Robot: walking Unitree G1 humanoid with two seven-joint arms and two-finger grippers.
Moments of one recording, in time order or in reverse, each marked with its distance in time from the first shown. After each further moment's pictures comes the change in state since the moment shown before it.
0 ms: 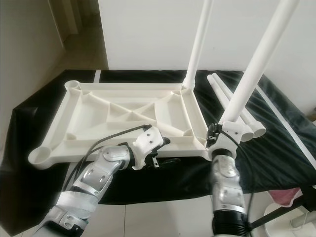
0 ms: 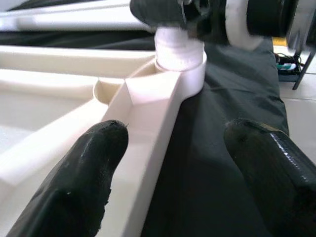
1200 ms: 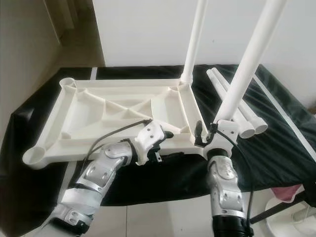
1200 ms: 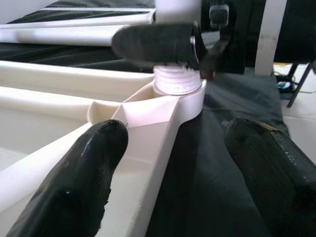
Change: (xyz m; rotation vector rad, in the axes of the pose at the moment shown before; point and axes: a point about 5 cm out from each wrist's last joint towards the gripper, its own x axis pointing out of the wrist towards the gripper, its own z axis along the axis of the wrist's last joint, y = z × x) left arm 0.003 0.001 0.003 -0.036 -0.072 0.013; right arm -0.009 -0.007 0.010 -0.044 -0.047 0.344
